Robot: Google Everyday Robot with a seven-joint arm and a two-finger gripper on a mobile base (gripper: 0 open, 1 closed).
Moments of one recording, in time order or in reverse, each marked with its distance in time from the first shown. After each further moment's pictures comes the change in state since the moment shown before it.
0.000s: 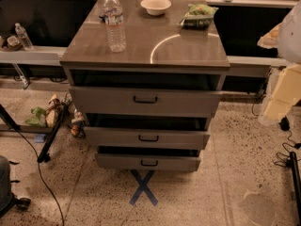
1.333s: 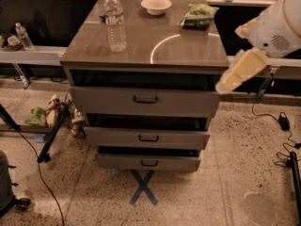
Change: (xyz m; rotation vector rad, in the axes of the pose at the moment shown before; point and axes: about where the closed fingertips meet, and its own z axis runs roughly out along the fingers) arm -0.048 -0.075 0.048 0.055 -0.344 0.150
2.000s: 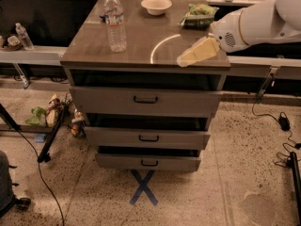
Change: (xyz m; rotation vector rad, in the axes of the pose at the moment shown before) arm -0.055 -0.077 0.087 0.087 -0.319 0.217
